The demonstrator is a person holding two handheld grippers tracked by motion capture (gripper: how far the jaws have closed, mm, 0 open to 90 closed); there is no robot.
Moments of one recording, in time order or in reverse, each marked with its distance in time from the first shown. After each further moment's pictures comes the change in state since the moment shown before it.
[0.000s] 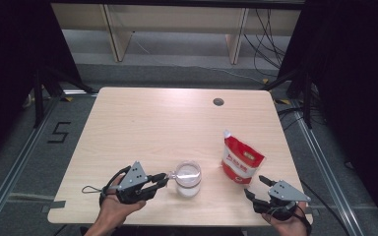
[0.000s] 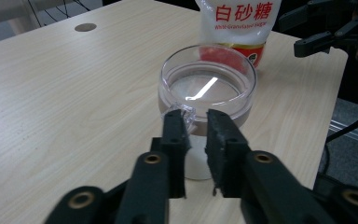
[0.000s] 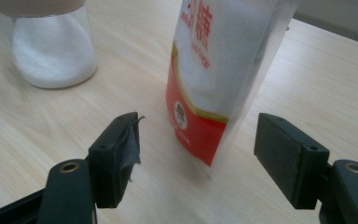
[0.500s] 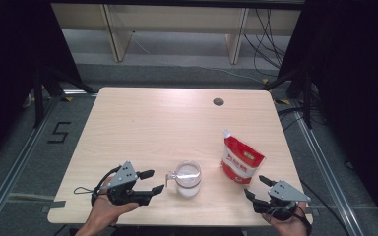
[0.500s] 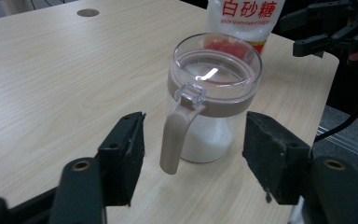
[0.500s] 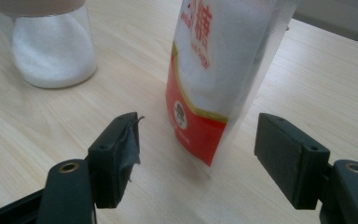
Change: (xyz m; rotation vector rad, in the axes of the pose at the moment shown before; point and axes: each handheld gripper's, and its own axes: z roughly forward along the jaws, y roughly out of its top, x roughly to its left) left arm 0.012 -0.011 -0.014 0.007 -0.022 -0.082; right arm 0.000 0.000 -0.001 0.004 -0.002 0.000
